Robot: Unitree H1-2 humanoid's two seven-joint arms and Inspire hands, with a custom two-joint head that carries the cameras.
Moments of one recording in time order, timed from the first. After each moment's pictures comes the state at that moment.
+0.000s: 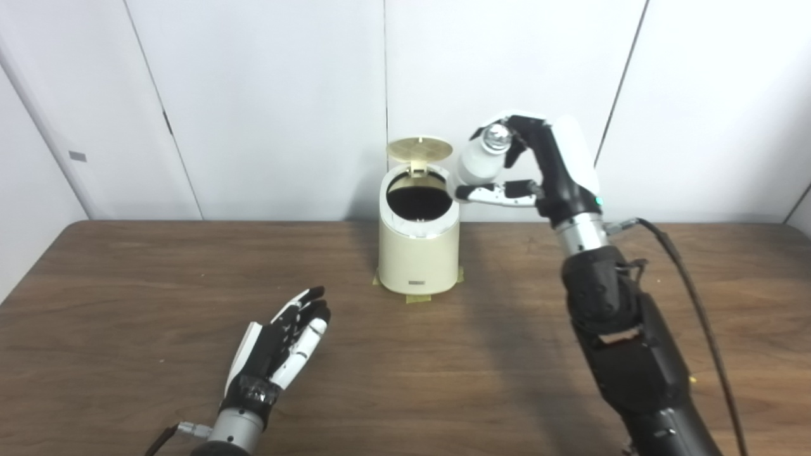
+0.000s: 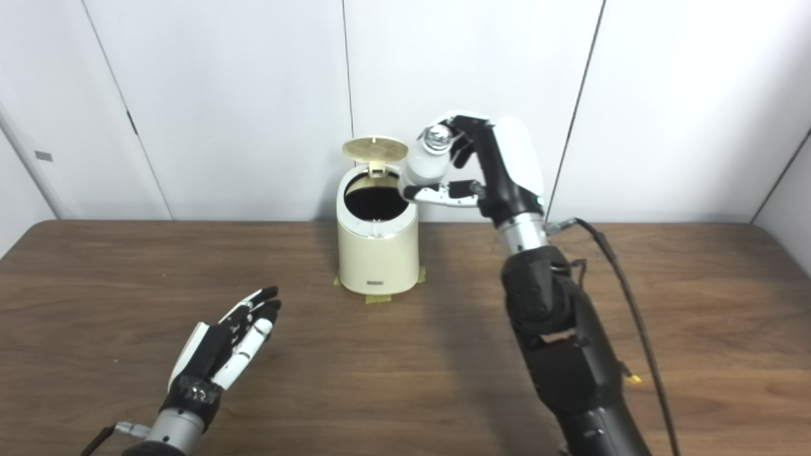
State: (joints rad) left arm 0.00 0.13 -0.06 -0.39 0.20 0.41 -0.09; right arm -0.62 -0.14 0.16 0.08 -0.54 0.01 -0.15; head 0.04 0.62
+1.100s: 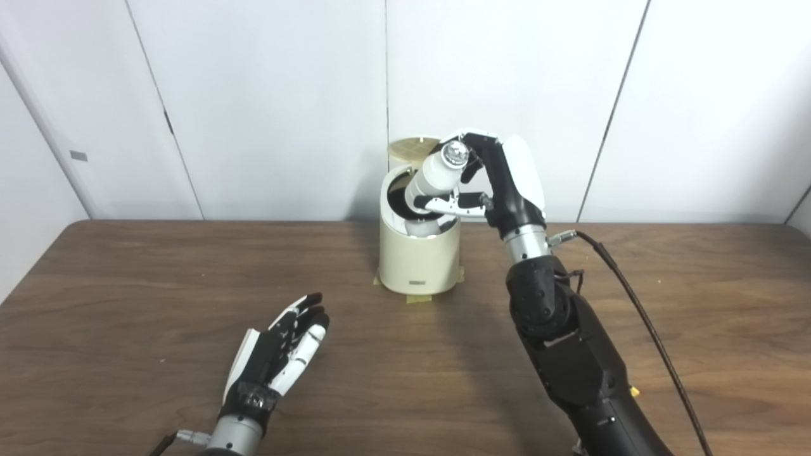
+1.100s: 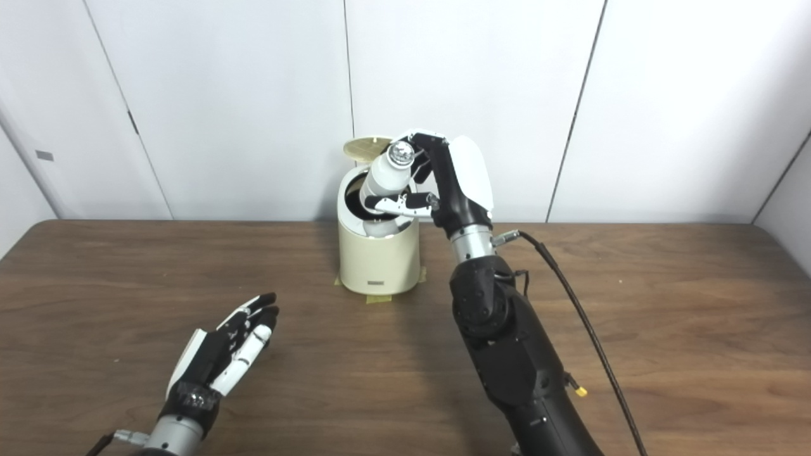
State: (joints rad) left arm 0.02 0.12 -0.06 -0.39 0.19 0.41 -0.09; right arm -0.66 -0.03 0.17 0.30 -0.55 -0.04 -0.29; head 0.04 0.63
